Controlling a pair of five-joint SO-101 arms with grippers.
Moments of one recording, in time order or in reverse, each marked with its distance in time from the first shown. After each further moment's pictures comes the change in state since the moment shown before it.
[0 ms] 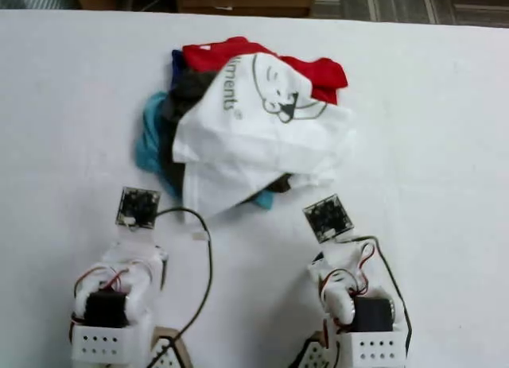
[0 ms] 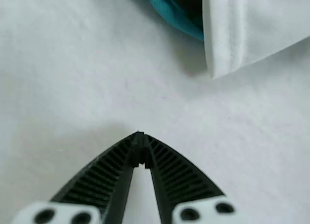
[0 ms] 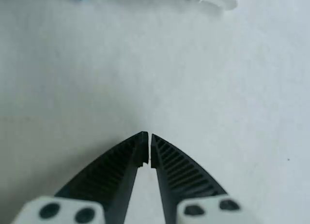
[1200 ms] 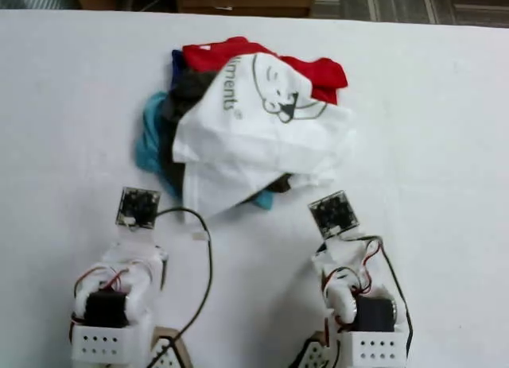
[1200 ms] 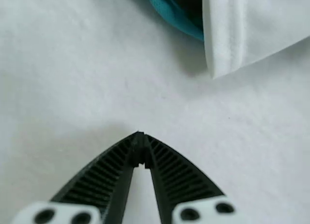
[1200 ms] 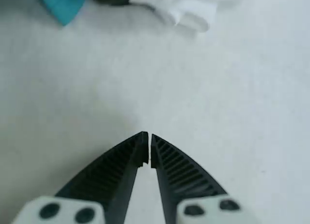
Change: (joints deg) left arm 0.0 0.0 0.0 0.0 0.0; right arm 2.9 0.0 0.0 -8.1 0.4
